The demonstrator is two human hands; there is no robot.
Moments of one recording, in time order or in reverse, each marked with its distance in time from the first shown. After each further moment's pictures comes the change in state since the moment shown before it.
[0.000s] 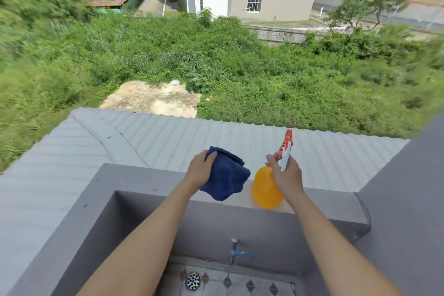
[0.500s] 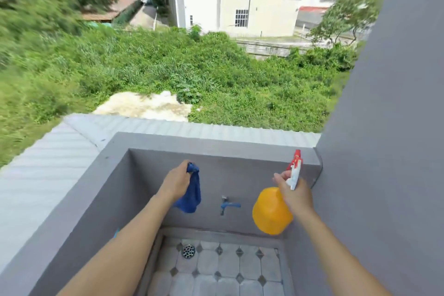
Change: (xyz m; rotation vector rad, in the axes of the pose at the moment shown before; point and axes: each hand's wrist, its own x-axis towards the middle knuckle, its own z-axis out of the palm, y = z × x) left_hand -0.250 -0.071 -0.010 0.410 0.014 0.081; right_hand -0.239 0.089 -0.111 -0.069 0.033 0.046
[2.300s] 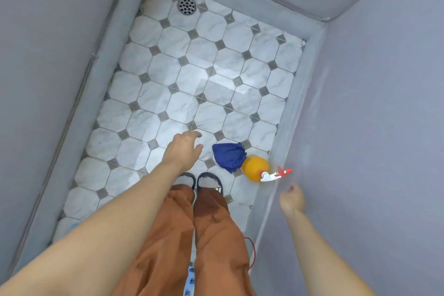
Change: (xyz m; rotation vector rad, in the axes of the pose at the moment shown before) left_hand -0.342 -0.350 0.492 0.138 -0.457 -0.459; right_hand -0.302 0.636 -0.002 -0.695 -0.232 0.923
